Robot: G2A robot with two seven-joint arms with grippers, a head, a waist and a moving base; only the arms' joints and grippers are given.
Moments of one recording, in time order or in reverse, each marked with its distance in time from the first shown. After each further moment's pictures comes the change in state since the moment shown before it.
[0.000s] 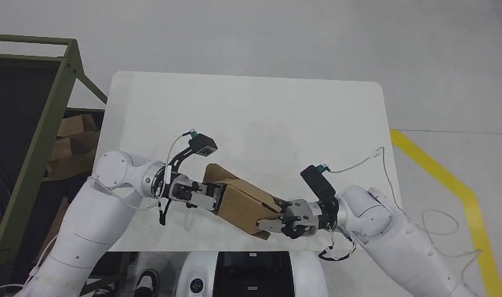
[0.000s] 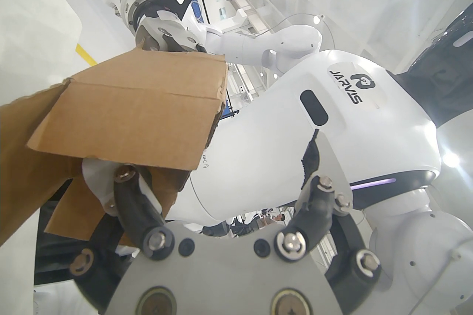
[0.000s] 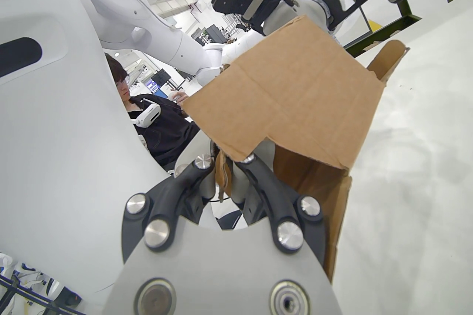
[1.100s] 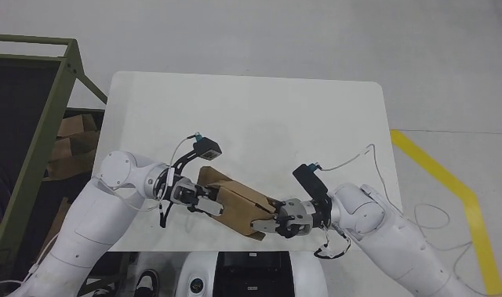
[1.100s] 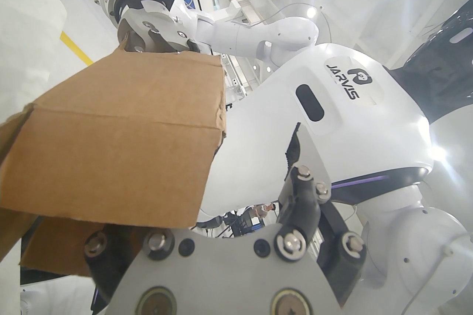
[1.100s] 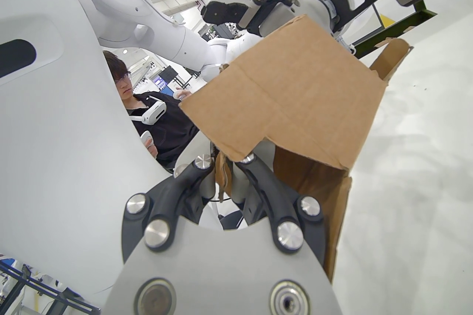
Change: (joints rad) left arm -0.019 0.022 0.053 -0.005 -0.034 0.007 -0.007; right arm 0.049 -0.019 -0.052 0.031 0.035 0.000 0.019
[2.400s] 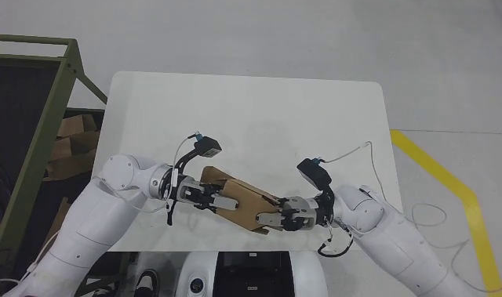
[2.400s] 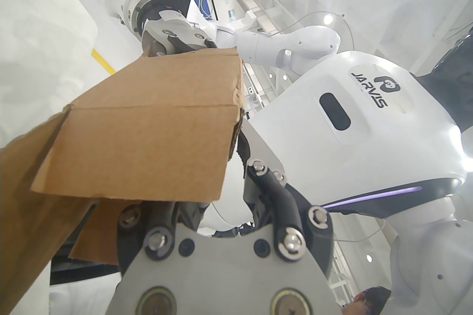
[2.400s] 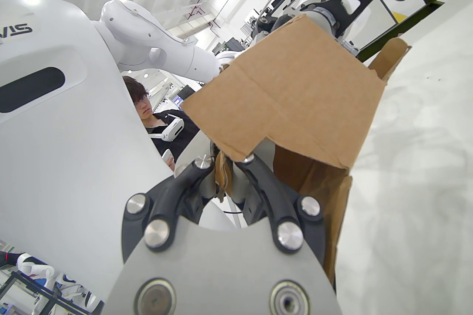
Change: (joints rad) left arm -0.007 0.027 0.042 0.013 0.063 -0.096 0.096; right arm 0.023 0.008 -0.037 0.072 0.193 0.000 0.064
